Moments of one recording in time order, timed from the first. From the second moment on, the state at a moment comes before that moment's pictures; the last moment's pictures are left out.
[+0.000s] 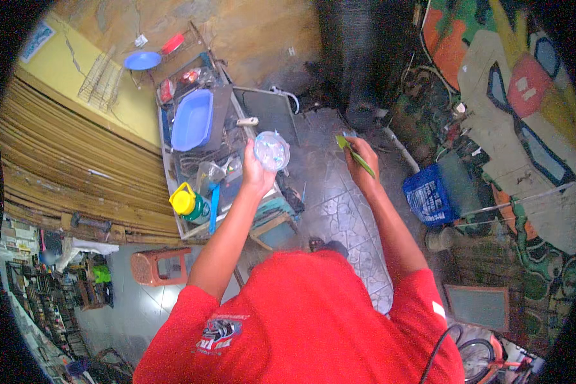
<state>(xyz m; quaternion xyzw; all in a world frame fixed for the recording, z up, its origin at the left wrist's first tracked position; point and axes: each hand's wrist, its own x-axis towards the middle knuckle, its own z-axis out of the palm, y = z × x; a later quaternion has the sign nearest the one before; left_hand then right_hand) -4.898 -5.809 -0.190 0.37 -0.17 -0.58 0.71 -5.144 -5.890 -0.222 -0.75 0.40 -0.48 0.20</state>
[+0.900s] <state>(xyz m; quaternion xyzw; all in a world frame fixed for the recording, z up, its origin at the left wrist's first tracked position) -4.875 -5.783 -0.141 0.37 -0.16 -0.72 0.57 -5.096 -5.853 -0.082 -0.87 0.03 -0.30 0.38</state>
